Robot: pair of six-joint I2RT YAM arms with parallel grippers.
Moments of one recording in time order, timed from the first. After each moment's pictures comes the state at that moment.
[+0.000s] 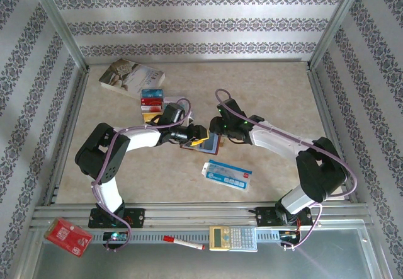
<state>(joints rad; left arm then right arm) -0.52 1.79 0.93 0.07 0.66 -0.88 0.61 1.55 0.99 -0.36 0.02 0.76</state>
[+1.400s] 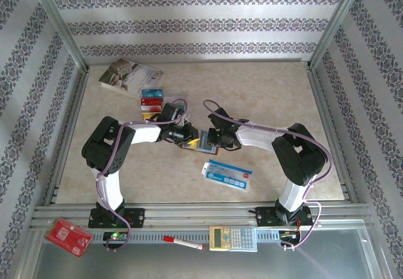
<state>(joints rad) -0.46 1.90 0.97 0.01 0.61 -0.84 0.64 1.76 0.99 -0.34 -0.05 0.76</state>
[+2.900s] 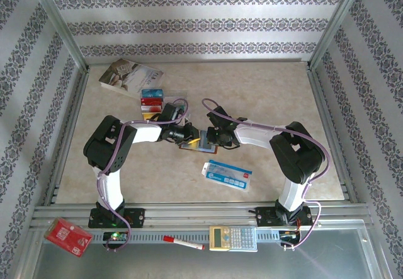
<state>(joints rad) -0.46 1.92 0.98 0.02 0.61 -0.83 0.64 1.79 1.02 -0.34 -0.05 0.76</state>
